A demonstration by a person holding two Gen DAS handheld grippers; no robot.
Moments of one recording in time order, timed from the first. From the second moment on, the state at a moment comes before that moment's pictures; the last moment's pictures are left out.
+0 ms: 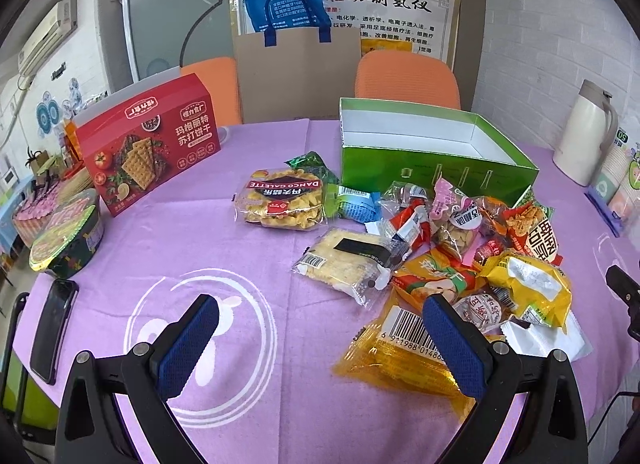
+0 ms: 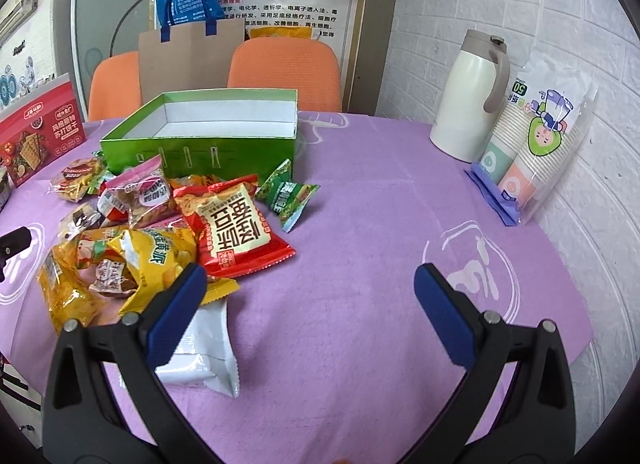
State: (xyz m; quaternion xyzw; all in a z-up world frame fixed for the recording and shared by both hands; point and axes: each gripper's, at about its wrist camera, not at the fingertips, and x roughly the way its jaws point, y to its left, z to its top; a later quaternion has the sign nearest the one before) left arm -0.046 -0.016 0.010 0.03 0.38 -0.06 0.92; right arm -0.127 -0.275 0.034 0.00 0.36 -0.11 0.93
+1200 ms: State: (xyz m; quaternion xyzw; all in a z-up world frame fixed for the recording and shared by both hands) left arm -0.032 -0.032 -0.006 0.04 0.40 -0.10 0.91; right arm -0.111 -0.268 0.009 0.00 0.39 -0.10 0.92
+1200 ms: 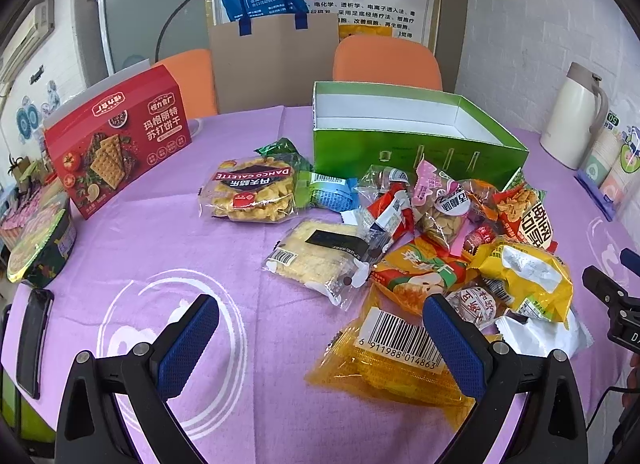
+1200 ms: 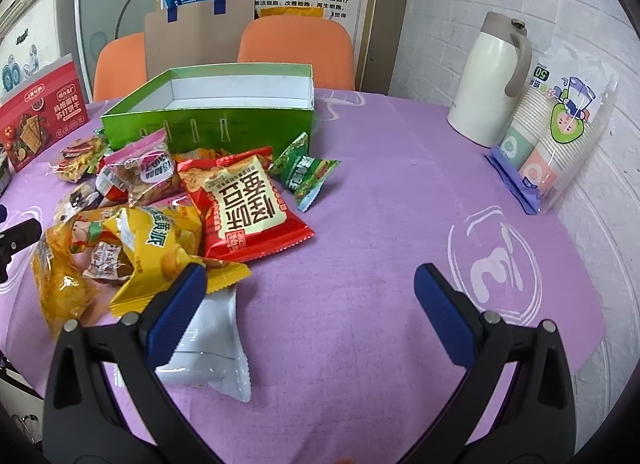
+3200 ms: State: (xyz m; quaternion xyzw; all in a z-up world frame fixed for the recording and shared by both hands) left arm -0.001 -0.174 -0.020 0.08 0.47 -0.39 0.79; right arm -0.014 -0.295 -0.026 0.05 0.46 0.15 0.88
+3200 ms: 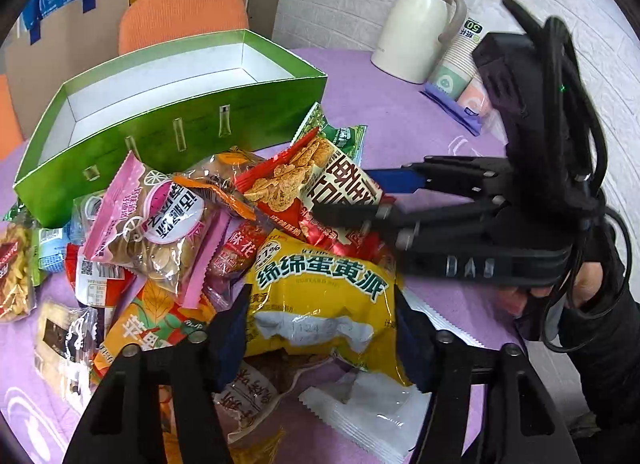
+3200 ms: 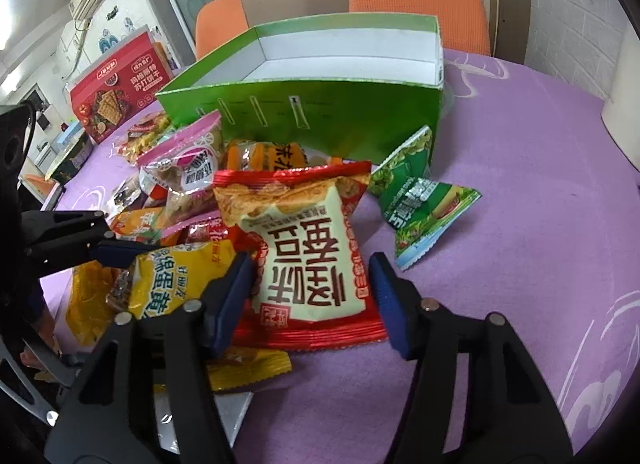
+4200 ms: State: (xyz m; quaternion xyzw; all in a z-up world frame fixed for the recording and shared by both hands) left arm 0.128 -0.103 0.069 0.01 0.40 -0.23 0.89; right arm 0.042 -0.302 0.080 0.06 0.34 0.09 0.94
